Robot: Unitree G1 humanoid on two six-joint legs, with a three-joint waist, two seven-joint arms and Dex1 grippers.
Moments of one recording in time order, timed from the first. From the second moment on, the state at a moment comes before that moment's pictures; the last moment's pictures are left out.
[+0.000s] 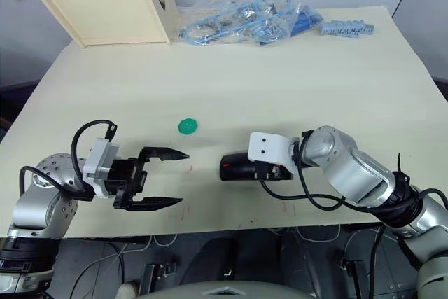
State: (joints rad) left arm -0.08 0.78 0.15 -0.14 -0.61 0.11 -1.54; right arm -0.67 -0.74 0.63 -0.51 0.07 0.95 0.93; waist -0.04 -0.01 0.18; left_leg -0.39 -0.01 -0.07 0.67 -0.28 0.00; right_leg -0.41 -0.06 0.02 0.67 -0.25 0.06
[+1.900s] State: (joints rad) left arm -0.05 0.78 0.15 -0.03 -0.61 -0.03 -1.56; right arm -0.74 -0.70 0.66 -0.49 0.04 1.00 0.98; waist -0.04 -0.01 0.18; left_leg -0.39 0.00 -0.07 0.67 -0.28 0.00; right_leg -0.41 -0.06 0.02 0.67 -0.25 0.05
